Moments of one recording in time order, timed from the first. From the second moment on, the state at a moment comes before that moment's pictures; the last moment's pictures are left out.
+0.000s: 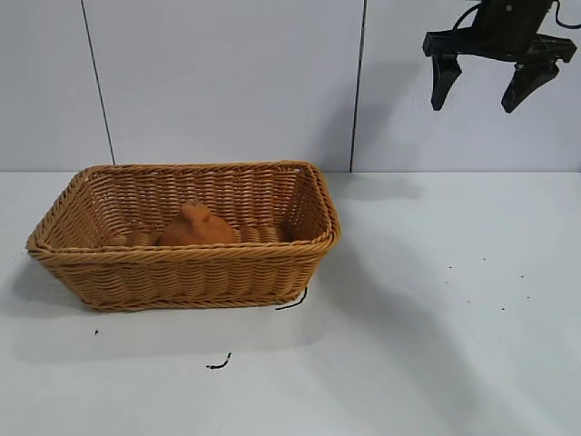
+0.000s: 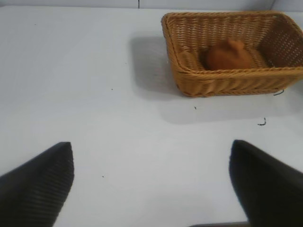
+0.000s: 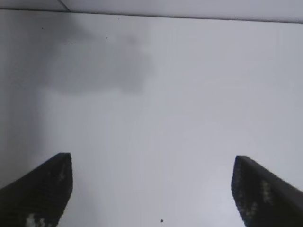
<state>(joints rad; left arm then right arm) -0.03 0.00 -0.50 -0.05 1.07 0.00 0.05 2.08 -1.94 -0.01 1.21 0.05</state>
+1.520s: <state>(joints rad) -0.03 0.00 -0.50 -0.05 1.07 0.00 0.05 0.09 -0.50 0.01 1.01 -0.02</state>
